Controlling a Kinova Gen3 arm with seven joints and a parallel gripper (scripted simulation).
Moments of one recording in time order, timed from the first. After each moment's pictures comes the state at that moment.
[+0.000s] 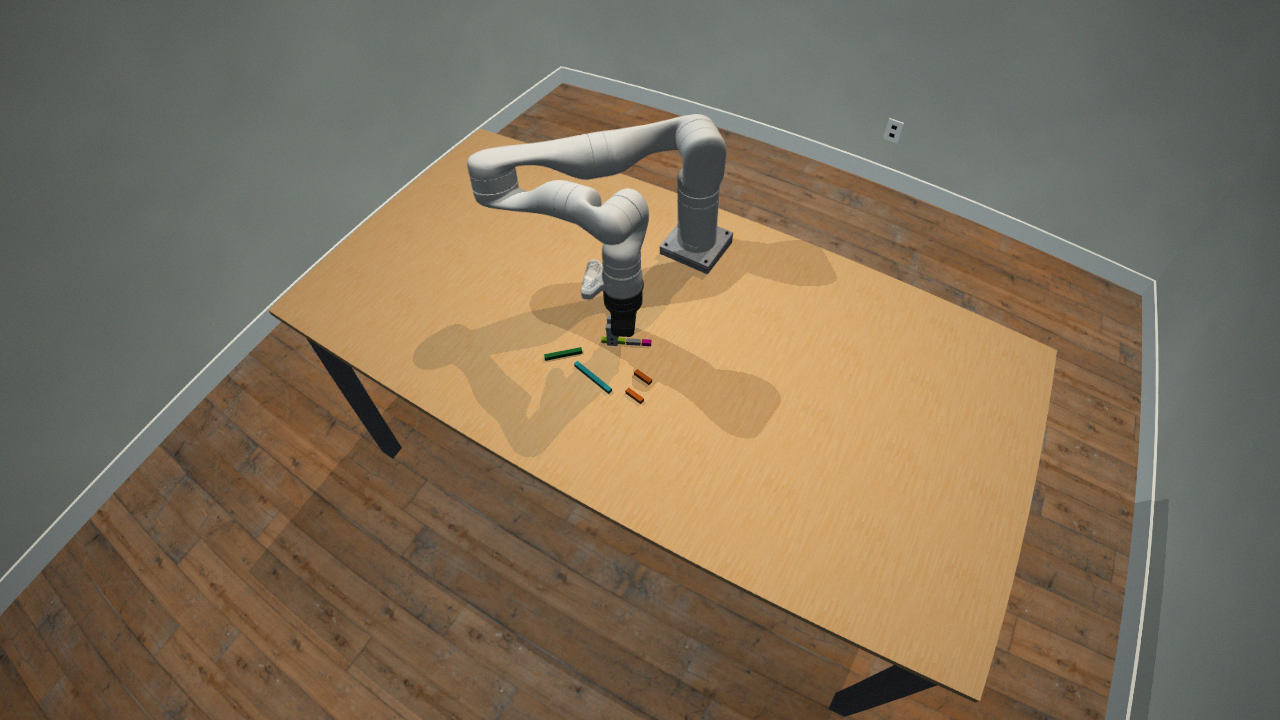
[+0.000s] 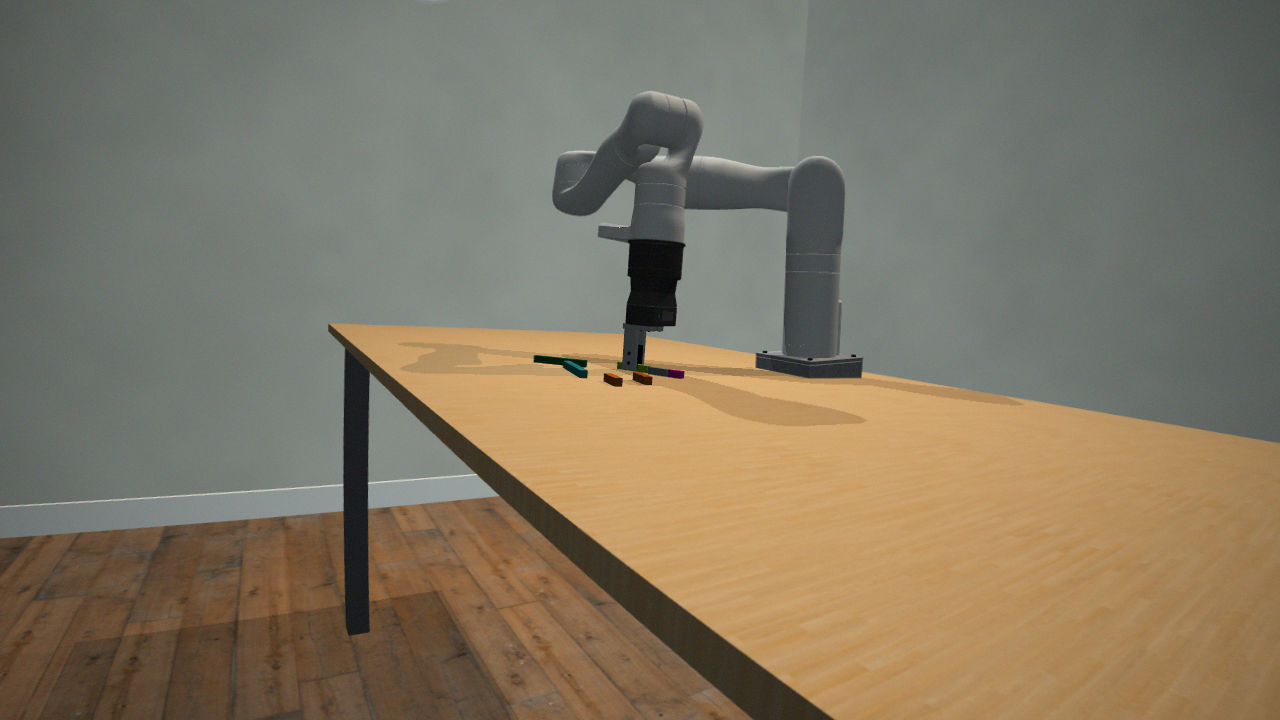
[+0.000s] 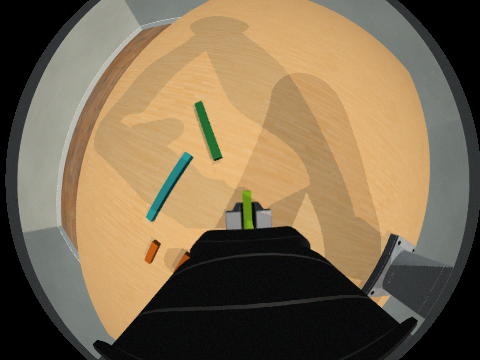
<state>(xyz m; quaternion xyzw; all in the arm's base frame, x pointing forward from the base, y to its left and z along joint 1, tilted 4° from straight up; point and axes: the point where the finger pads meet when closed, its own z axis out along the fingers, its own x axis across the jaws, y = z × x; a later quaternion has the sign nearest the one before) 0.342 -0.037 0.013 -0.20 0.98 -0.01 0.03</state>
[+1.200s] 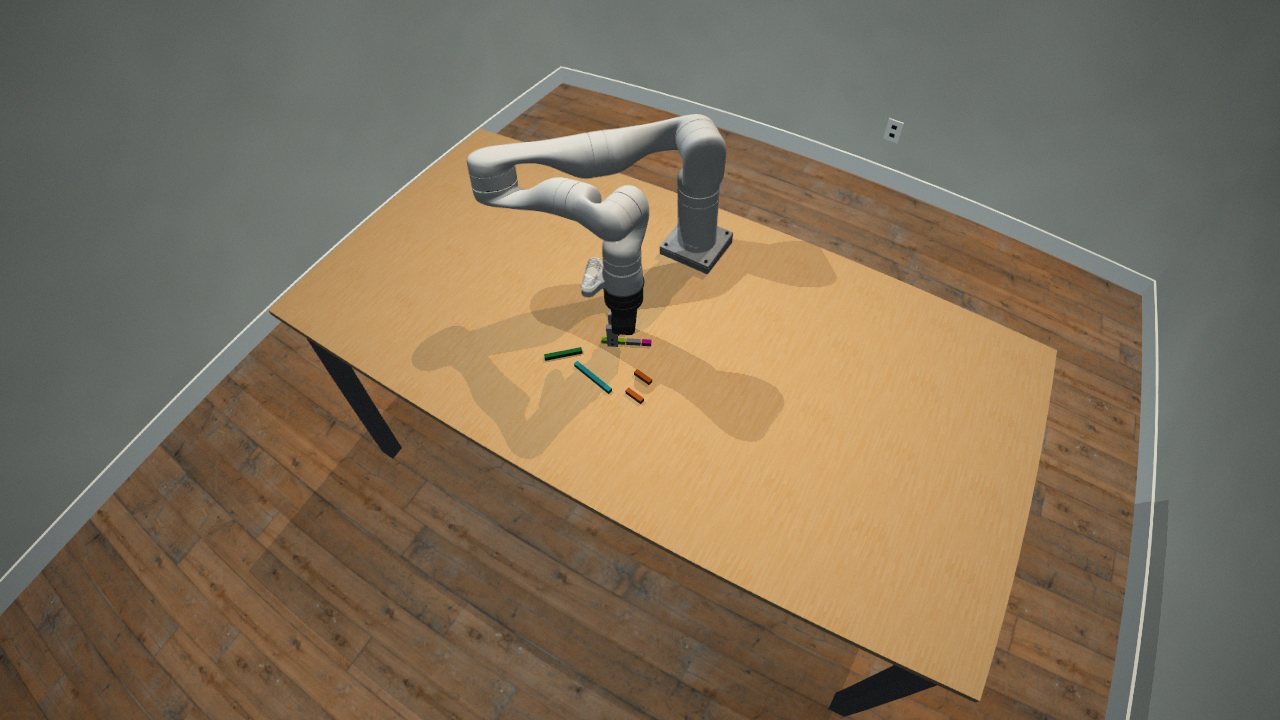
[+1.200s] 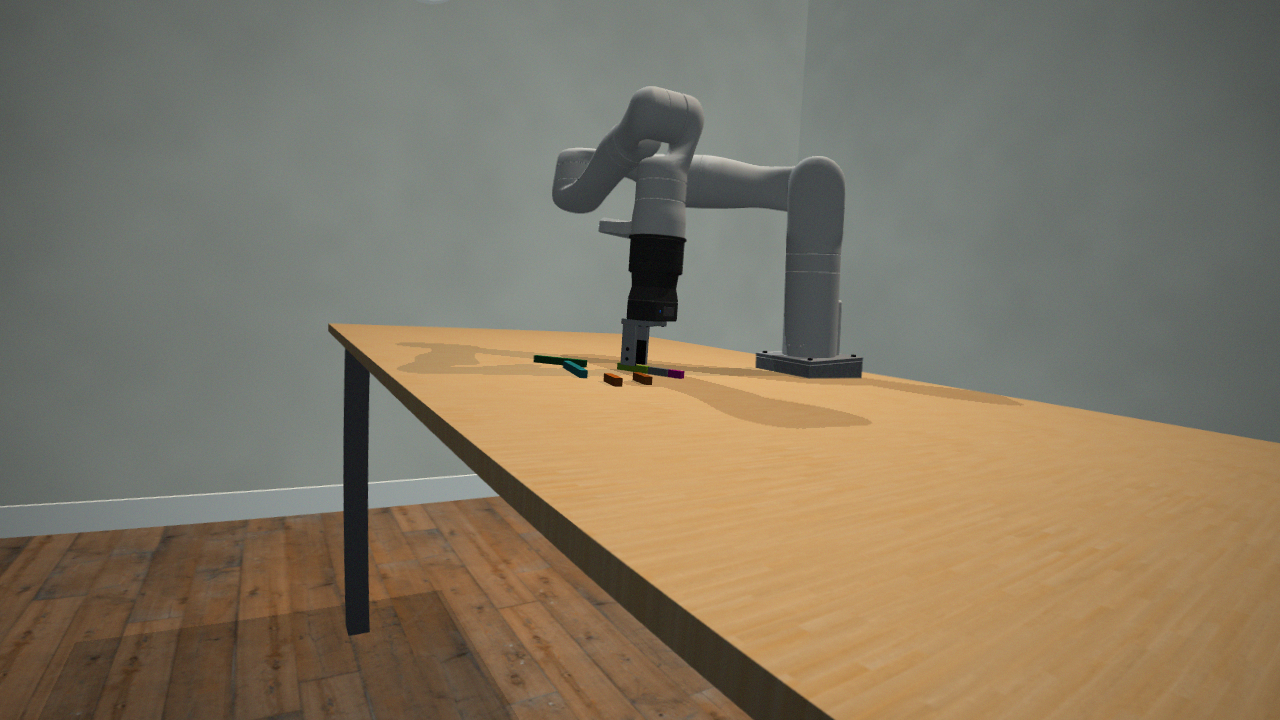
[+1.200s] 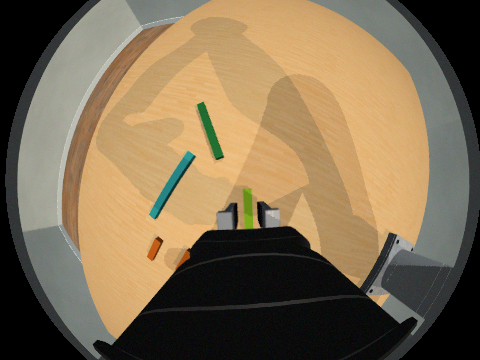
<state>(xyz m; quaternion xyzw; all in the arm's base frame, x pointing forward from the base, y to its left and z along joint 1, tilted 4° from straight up) 0.341 -0.035 0.020 -0.20 0.98 -0.01 0.03</state>
